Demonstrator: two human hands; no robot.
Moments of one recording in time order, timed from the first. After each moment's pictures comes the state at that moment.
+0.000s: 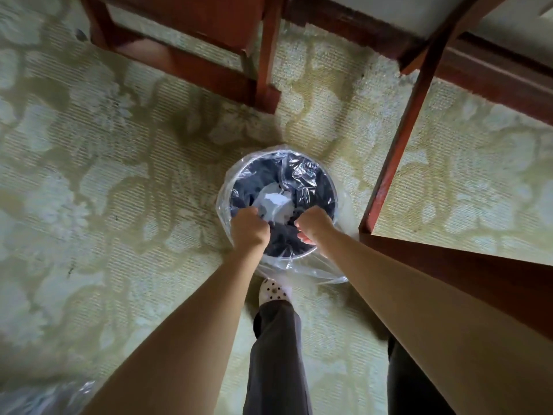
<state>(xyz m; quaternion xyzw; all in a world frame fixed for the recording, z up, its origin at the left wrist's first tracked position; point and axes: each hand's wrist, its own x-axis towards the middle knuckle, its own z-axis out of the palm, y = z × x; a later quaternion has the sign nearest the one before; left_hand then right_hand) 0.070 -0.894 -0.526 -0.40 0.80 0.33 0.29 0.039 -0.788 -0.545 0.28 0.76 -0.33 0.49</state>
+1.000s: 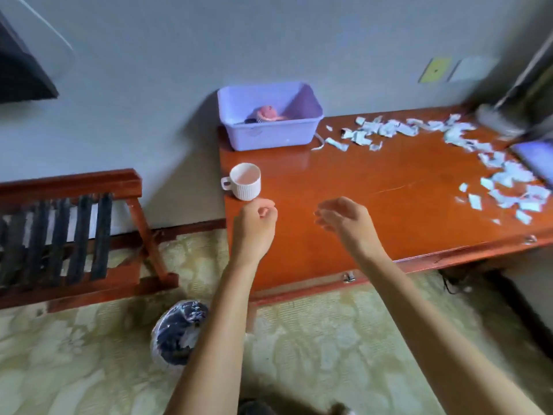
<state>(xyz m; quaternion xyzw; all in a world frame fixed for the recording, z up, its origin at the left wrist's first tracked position) 0.094 -0.615 0.058 0.02 0.84 0.53 0.12 0.160 -0.476 0.079 0.25 0.80 -0.54 -0.06</state>
